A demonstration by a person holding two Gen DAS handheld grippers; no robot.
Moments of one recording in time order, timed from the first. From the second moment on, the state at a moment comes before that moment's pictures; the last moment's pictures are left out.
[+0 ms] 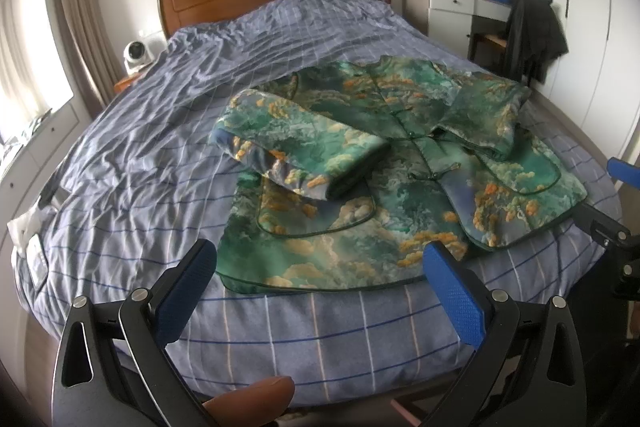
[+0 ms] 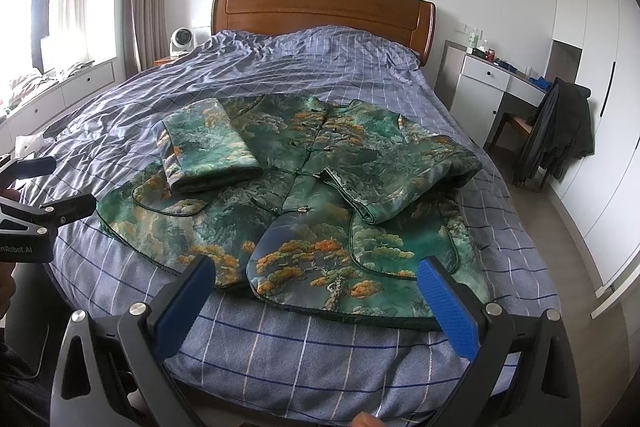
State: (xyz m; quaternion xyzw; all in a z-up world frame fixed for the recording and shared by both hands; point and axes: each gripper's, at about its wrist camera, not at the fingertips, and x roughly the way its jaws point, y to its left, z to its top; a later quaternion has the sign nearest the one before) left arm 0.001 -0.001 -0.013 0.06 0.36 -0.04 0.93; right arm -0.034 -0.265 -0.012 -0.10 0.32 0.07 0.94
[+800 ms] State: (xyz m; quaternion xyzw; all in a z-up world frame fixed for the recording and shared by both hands) left arm 0.002 -0.003 -0.016 0.06 0.37 -0.04 0.93; right arm -0.034 -0.263 -0.023 -0.09 0.33 0.07 0.94
